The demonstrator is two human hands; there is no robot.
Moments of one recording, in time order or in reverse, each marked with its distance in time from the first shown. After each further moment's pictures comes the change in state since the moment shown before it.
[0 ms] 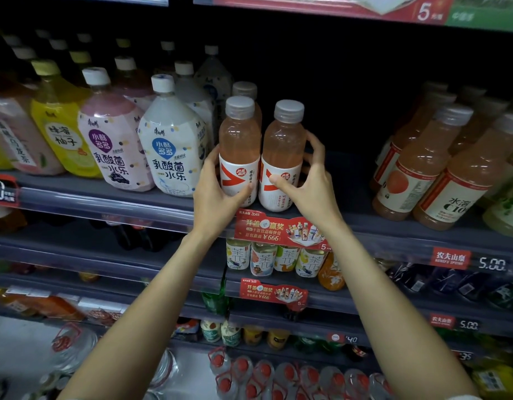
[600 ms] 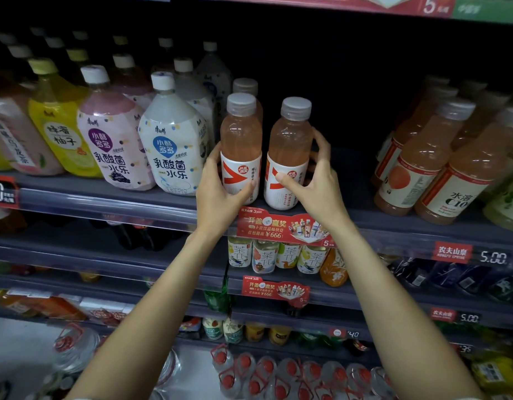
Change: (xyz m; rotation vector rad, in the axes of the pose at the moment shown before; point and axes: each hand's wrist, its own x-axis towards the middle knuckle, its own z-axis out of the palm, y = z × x) left_hand -0.001 -0.001 0.001 0.019 0.012 0.035; right_hand -0.004 0.000 -0.005 -0.025 0.009 -0.012
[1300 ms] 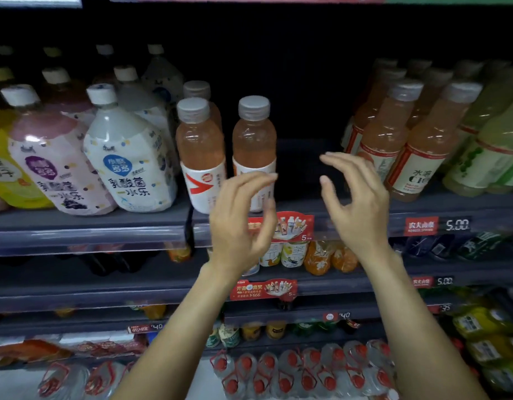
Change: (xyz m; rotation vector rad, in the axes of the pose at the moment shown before) left_hand -0.043 0.065 0.037 -0.081 0.019 0.712; right_hand -0.054 0.001 -0.073 -0.480 0.364 -0.294
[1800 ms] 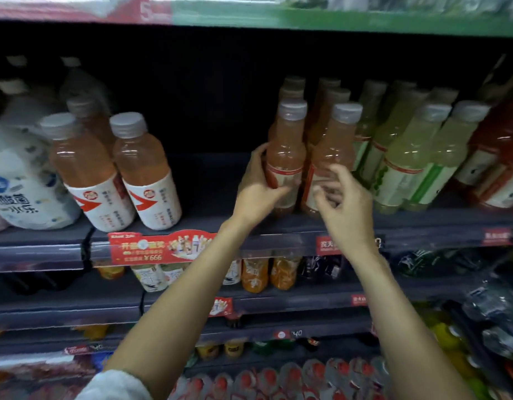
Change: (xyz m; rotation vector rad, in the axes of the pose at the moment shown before) left_hand 0.044 0.008 0.195 -0.227 -0.357 -0.697; right_hand 0.011 0.126 -0.078 0.201 -0.126 0.370
